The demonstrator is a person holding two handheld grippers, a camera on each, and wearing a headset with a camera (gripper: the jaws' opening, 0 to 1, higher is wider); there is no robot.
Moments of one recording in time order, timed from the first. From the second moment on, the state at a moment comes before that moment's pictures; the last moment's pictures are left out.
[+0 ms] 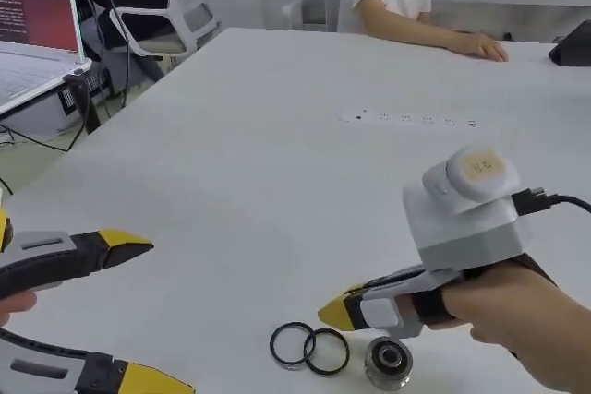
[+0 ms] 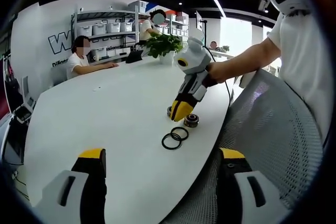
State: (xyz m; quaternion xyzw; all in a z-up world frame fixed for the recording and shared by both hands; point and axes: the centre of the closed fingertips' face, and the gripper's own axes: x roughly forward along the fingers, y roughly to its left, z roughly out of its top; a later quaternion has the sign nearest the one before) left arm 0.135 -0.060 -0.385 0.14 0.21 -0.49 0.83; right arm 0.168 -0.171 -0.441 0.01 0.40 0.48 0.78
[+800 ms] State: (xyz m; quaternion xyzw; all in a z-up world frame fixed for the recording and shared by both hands) left arm 0.134 -0.066 -0.391 0.13 0.22 -0.51 0.82; right arm 0.159 -0.235 -0.374 0.03 0.29 0.46 0.84
